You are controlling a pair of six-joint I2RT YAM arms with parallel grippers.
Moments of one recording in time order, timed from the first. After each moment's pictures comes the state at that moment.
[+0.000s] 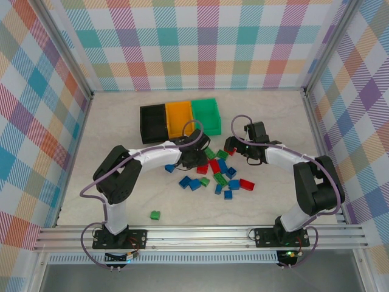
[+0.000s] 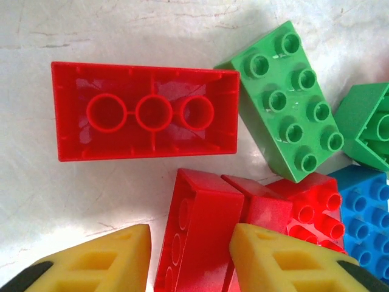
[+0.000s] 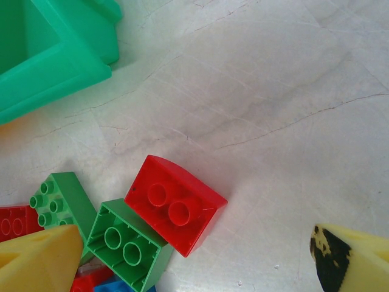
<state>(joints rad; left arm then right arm) -0.78 1.90 1.27 -0.54 -0.05 -0.86 0.32 1.58 0.84 -0.16 -0.16 0.52</state>
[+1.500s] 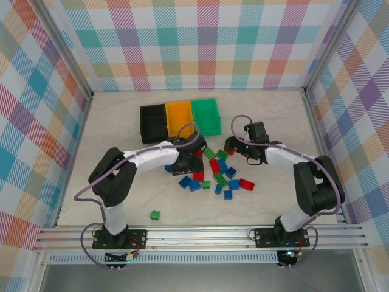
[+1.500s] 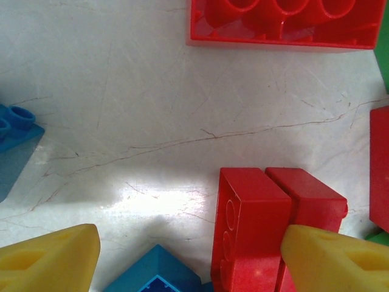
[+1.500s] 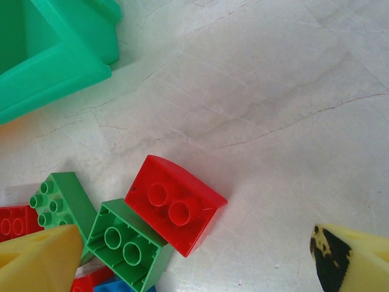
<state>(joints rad) -0.78 1.85 1.27 -0.79 -0.05 -0.86 0.32 1.58 0.84 -0.16 -0.16 0.52</state>
